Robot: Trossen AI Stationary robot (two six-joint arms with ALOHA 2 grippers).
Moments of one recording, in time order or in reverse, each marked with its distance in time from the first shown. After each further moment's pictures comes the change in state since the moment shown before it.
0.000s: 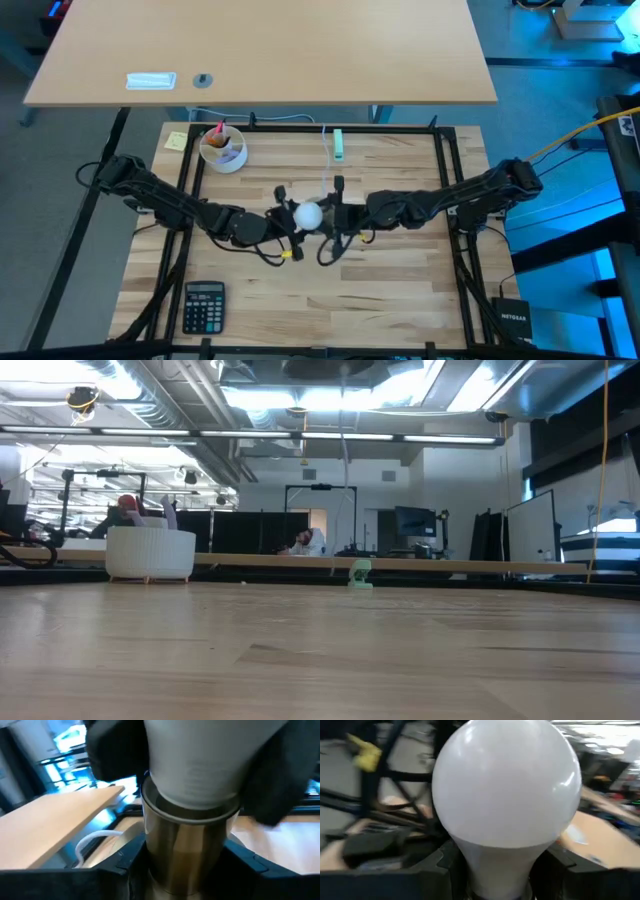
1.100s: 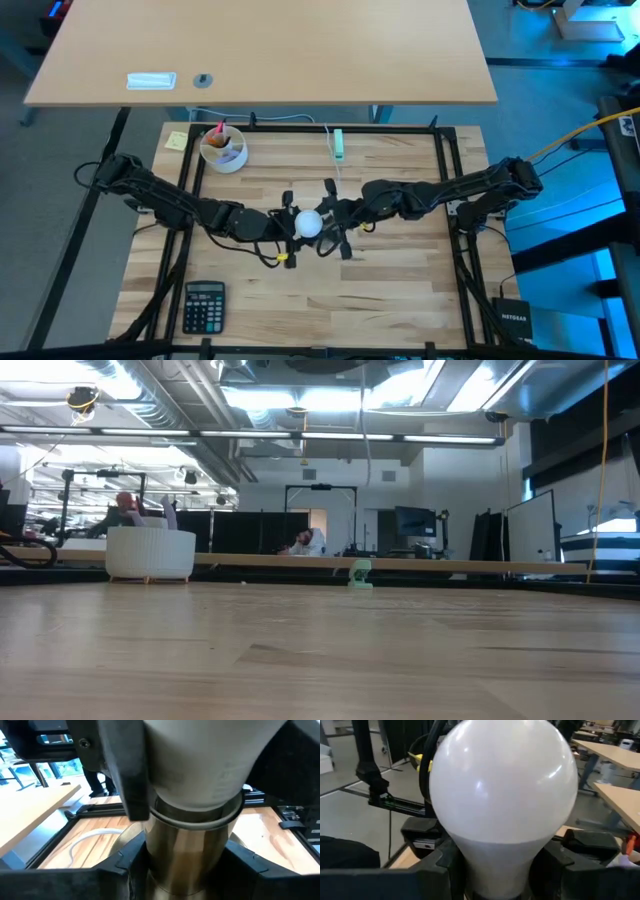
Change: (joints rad) left arm 0.045 -0.003 0.002 -0.086 0.266 -0.058; right arm -0.054 -0.014 0.052 -0.111 -0.337 0.199
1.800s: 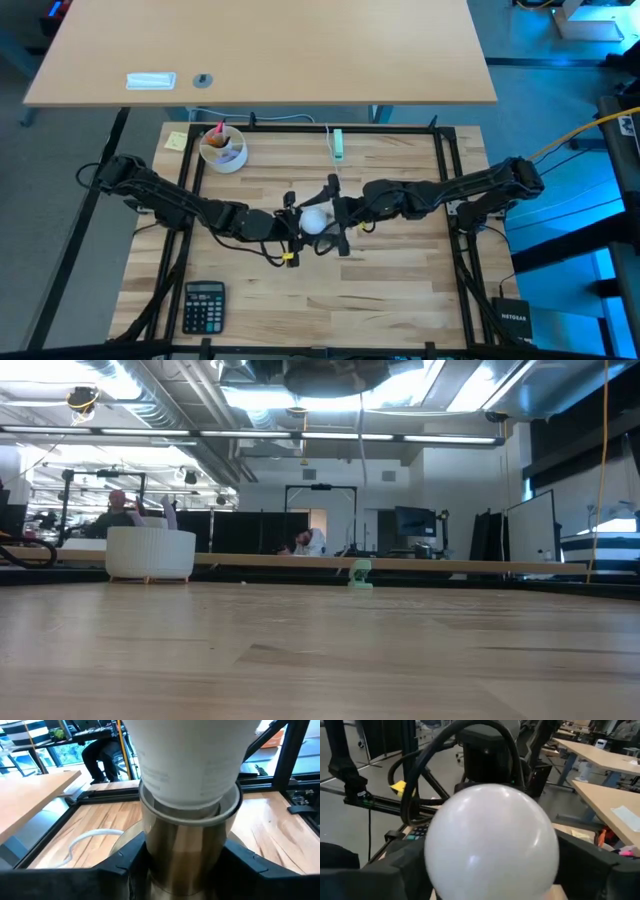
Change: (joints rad) left arm -0.002 0.008 -0.007 0.000 0.002 0.001; right arm 0.001 -0.008 0.013 -0.054 0.103 -0.022
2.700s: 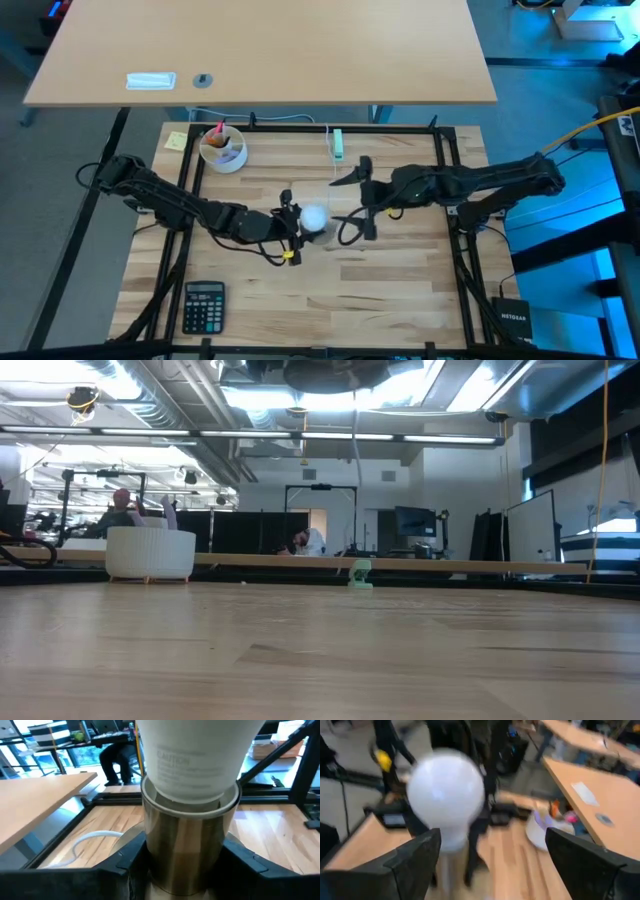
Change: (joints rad) left arm -0.003 -0.003 0.003 0.027 -0.097 -0.028; right arm -0.001 -0.204 0.031 -0.380 0.126 -0.016
